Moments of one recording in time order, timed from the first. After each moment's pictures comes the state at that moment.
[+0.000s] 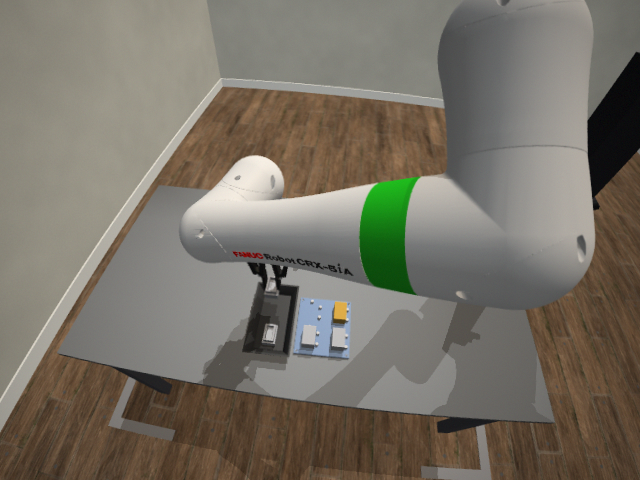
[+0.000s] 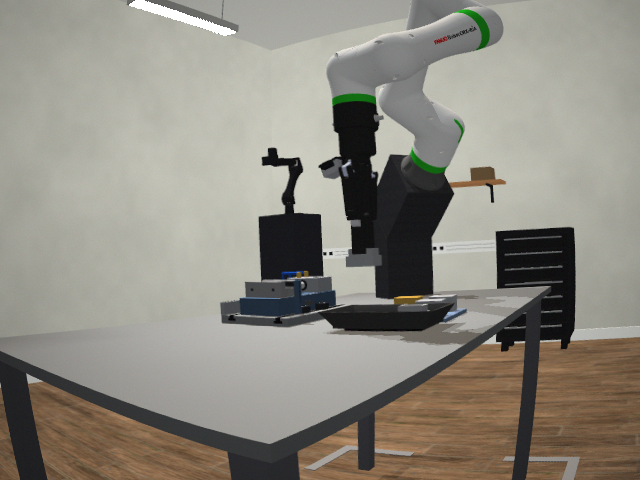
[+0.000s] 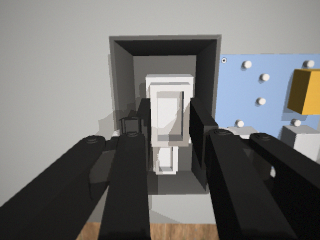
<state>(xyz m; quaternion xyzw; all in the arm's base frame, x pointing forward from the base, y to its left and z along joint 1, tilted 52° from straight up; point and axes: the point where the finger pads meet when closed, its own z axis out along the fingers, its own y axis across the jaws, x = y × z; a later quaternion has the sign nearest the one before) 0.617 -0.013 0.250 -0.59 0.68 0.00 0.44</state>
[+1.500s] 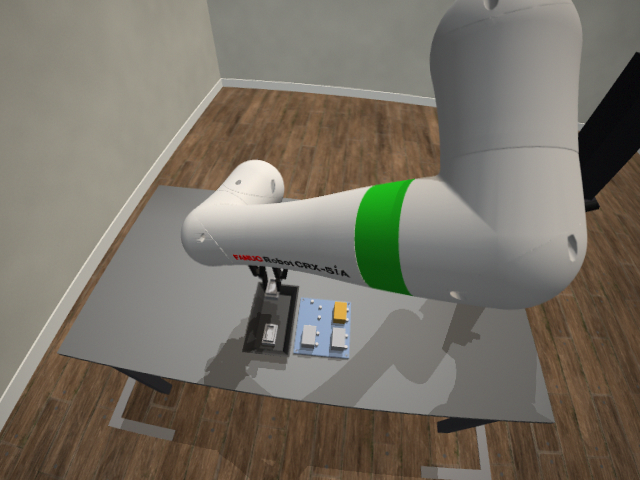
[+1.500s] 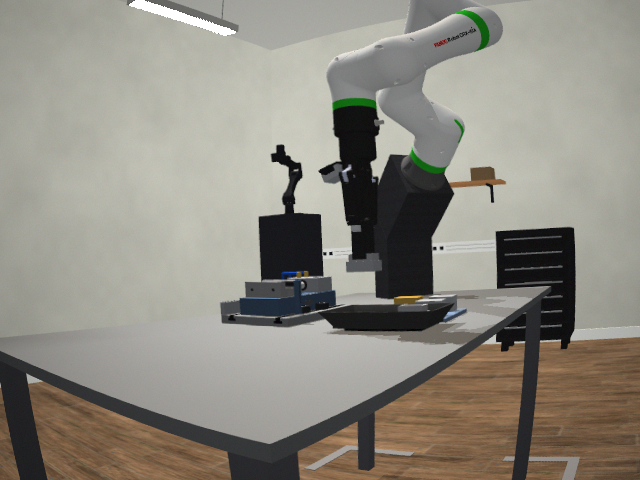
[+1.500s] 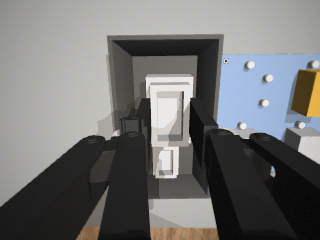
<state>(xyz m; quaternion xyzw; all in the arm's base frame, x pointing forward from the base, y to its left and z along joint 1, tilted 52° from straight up) 0.623 -0.008 0.244 -0.59 0.68 0.00 0.44</state>
